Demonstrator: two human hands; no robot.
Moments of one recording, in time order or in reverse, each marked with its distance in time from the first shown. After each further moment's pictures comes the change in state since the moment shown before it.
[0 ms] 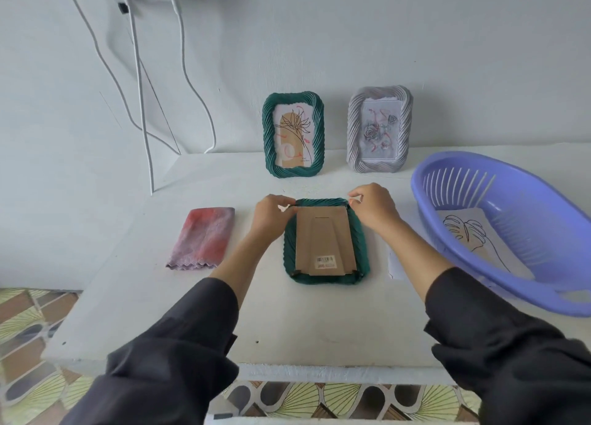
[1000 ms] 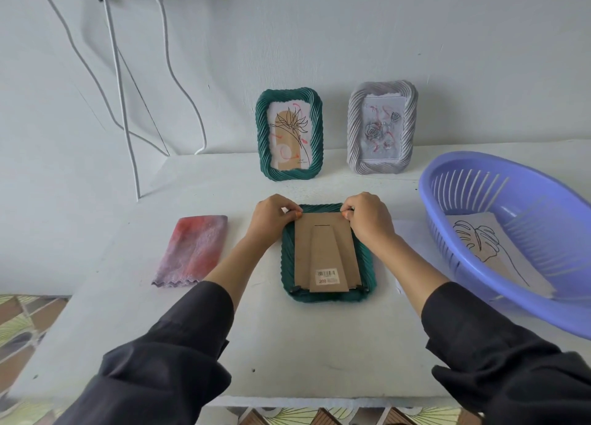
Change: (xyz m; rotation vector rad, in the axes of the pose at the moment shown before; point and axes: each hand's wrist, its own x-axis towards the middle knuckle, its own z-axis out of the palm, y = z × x) left_hand 0.029 -0.015 0.010 0.028 -0.085 0.155; right_hand 0.010 0.007 0.027 -0.111 0.039 -0.059
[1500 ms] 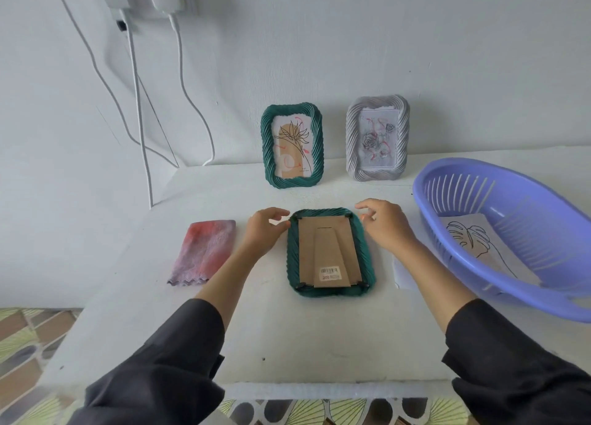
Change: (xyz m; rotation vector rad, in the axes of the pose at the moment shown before) left_hand -0.028 -0.004 -0.020 -0.117 0.023 -0.151; right_hand -0.030 0.009 -0.030 0.147 -0.003 0.039
